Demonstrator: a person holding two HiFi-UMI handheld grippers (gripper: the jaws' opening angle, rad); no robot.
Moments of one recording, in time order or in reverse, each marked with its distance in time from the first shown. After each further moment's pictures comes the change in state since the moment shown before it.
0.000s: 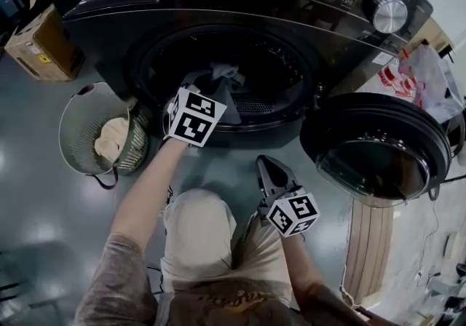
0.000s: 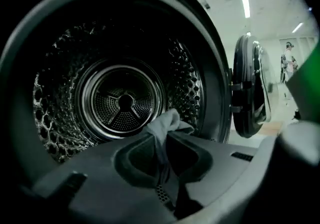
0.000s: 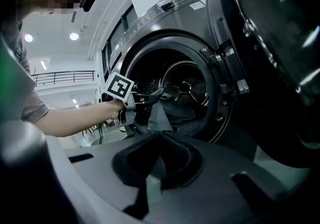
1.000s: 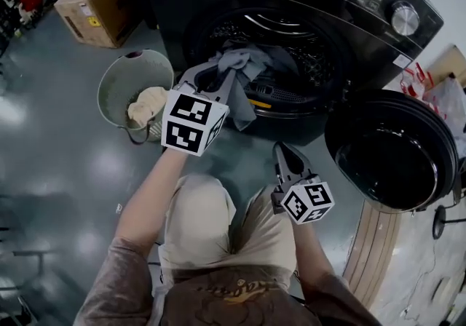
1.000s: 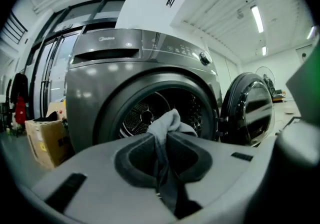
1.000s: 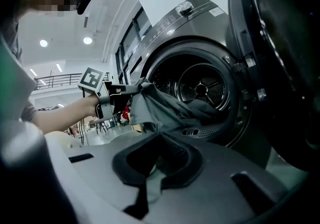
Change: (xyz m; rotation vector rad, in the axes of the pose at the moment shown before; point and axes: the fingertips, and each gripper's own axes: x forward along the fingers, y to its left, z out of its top) left arm -0.178 0.014 0.026 -0.158 -0.183 0.191; right arm -0.017 0.057 0.006 -0.069 -0.021 0.154
